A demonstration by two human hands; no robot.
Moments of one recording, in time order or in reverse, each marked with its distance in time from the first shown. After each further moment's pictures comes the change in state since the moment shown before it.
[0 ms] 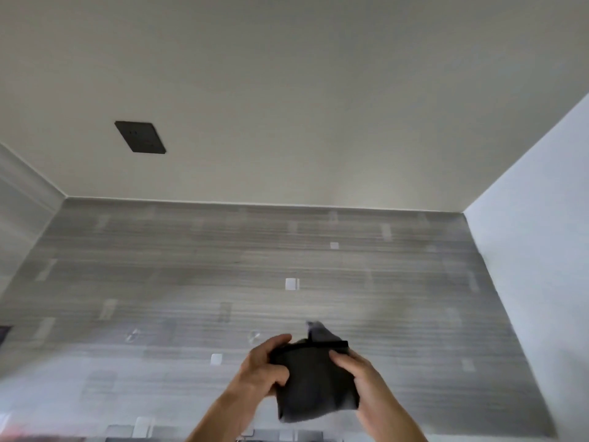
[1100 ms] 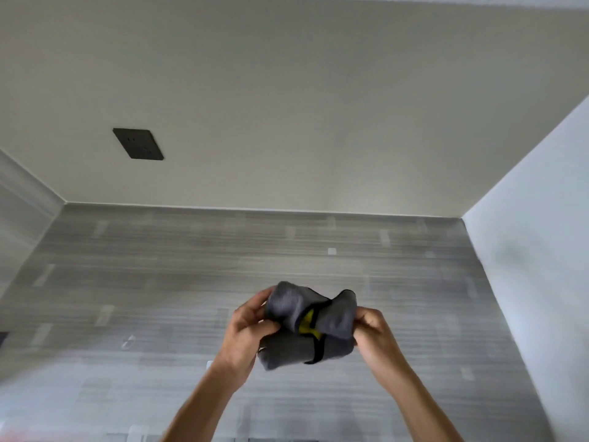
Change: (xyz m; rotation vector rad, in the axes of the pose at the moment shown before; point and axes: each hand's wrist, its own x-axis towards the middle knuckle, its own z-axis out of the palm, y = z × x) left_hand 0.018 0.057 0.001 -0.156 -0.025 0.440; right_hand 0.021 -0.072 0.001 -0.616 0.036 -0.412
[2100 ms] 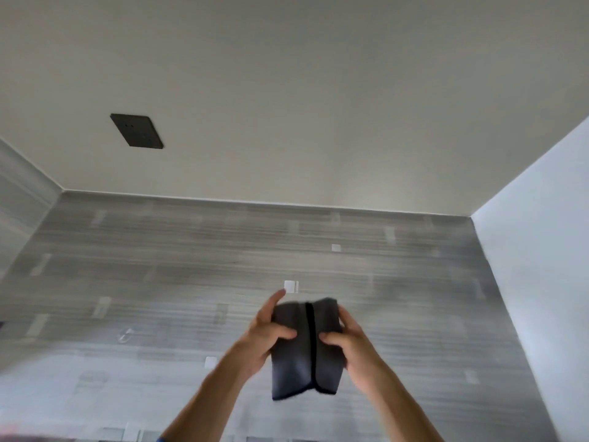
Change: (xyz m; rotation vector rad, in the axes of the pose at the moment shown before) left_hand 0.041 -0.044 -0.006 0.110 0.062 -0.364; right_hand 0.027 0.054 0.016 0.224 -0.028 0.369
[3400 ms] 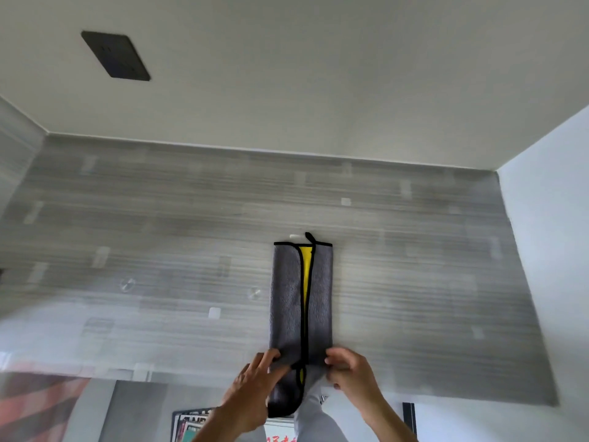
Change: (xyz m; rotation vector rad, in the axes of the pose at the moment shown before) left_hand -0.039 -0.191 -0.051 1.467 -0.150 0.304; right_hand -0.020 0.157 -0.031 -0.471 0.186 0.181
